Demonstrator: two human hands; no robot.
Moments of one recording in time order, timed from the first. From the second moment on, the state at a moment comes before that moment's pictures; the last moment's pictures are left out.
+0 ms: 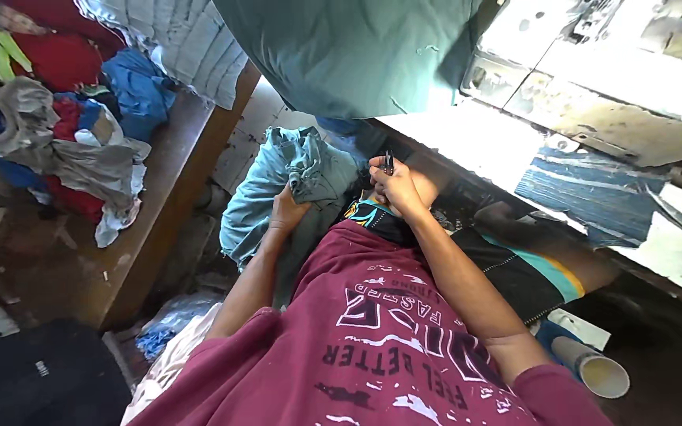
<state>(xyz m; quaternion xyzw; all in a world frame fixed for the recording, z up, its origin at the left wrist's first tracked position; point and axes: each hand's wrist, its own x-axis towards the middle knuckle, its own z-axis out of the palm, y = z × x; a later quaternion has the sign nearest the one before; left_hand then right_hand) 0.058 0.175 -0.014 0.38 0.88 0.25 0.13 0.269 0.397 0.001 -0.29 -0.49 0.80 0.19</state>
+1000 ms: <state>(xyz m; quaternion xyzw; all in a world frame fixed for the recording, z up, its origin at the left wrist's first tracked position) 0.129 0.443 0.140 0.70 0.66 0.23 0.14 0.368 0.377 0.055 -0.23 -0.61 0.73 0.19</state>
